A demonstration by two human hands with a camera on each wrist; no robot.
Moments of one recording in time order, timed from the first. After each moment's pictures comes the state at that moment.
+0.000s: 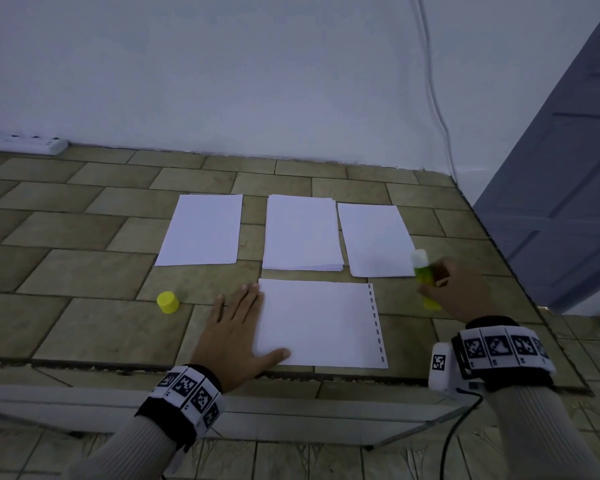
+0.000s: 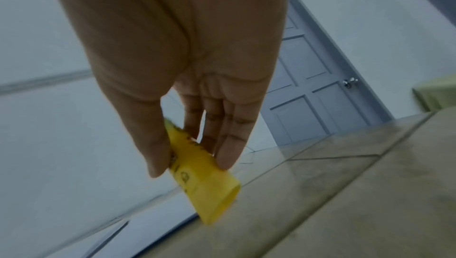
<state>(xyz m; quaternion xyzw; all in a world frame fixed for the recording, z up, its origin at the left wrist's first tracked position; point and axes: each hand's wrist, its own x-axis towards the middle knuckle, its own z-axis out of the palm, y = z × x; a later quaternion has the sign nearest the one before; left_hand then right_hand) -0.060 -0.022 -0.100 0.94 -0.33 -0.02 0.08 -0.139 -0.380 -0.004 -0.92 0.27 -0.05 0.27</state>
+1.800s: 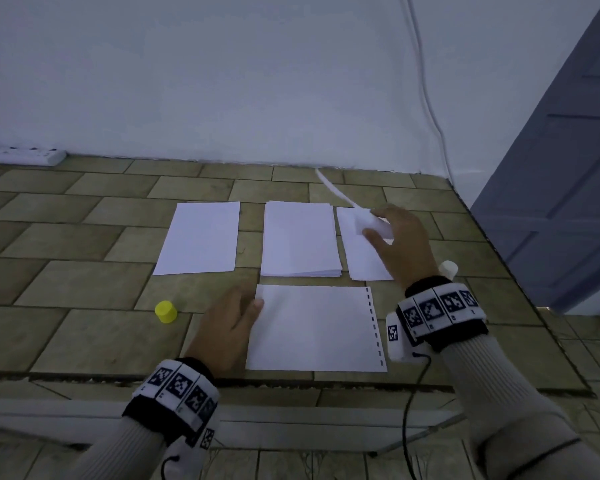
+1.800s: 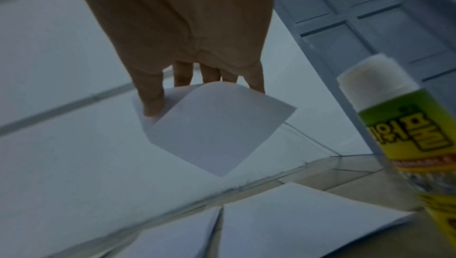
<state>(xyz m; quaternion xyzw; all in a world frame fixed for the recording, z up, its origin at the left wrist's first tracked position) -0.050 -0.028 -0.063 0.88 -0.18 -0.08 0.43 -0.066 -0.334 0.013 -0.92 0.09 -0.27 0.27</state>
